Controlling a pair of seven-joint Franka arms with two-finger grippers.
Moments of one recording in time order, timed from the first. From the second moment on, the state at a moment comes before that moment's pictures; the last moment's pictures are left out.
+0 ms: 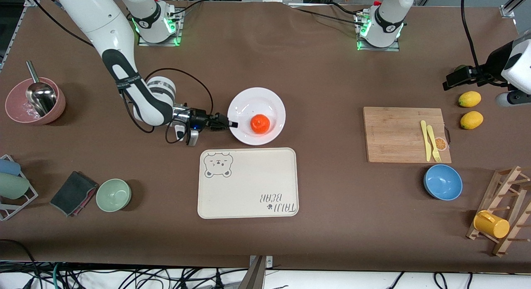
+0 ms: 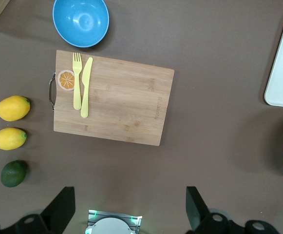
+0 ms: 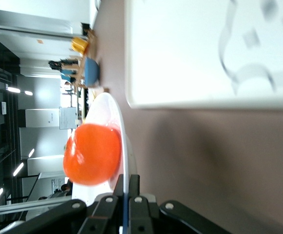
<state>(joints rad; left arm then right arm) -0.07 0.04 0.08 -1.55 -0.07 1.40 -0.16 0.08 0.62 0.31 -2.06 1.67 2.22 -1.14</state>
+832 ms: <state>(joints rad) -0.04 0.06 0.00 -1.53 -0.07 1.41 -0.18 0.08 0.86 0.26 -1.59 1.40 2.35 -0.84</state>
